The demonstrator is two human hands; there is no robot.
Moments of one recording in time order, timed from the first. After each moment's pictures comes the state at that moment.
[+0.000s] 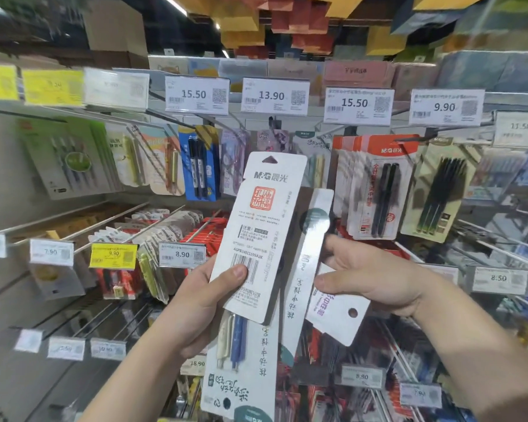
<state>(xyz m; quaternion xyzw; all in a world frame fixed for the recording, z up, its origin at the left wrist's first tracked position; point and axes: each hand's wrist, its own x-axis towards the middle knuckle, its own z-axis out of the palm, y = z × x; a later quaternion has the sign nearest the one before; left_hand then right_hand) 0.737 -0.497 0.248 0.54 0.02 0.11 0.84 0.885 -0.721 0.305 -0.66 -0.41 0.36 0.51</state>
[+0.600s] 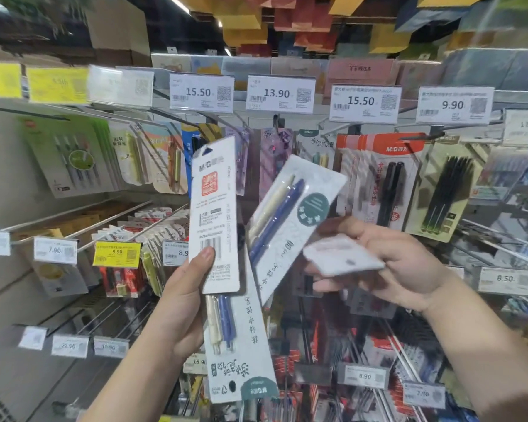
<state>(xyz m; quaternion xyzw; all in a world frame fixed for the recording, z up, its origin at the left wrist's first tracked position) 0.739 -0.485 0.241 0.44 0.06 0.18 0.88 0.884 -0.729 0.316 -0.50 -0.36 0.40 0.68</state>
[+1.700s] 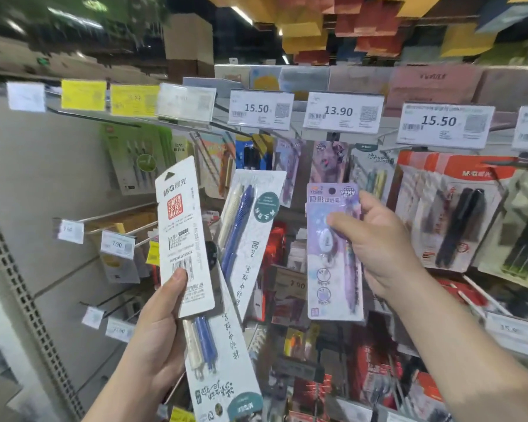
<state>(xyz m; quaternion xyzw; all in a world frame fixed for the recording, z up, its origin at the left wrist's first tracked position) 0.689 -0.449 0.230 0.36 0.09 0.30 0.88 0.891 -0.621 0.335 -0.62 -0.32 0.09 0.71</state>
